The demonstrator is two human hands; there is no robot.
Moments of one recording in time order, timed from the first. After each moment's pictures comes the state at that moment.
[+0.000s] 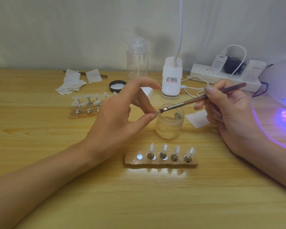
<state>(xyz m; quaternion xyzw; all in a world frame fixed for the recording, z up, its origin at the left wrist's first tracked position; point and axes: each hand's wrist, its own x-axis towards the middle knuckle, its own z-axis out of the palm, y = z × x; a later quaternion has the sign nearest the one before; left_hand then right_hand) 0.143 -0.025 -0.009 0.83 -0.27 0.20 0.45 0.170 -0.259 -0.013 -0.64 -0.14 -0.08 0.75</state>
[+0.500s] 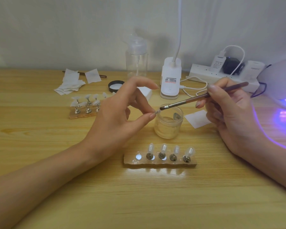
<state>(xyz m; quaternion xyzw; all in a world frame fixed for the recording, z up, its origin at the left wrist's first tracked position) 0.143 -0.025 -0.010 0.81 -0.25 0.17 0.50 0.170 -0.260 -0.013 -0.62 -0.14 -0.09 0.76</state>
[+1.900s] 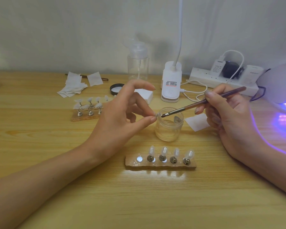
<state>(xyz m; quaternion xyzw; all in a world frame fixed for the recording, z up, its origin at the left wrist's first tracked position) 0.149 -0.021 -0.015 0.79 -0.23 0.13 0.55 0.172 -0.262 -0.017 -0.64 -0.13 -0.10 0.75</state>
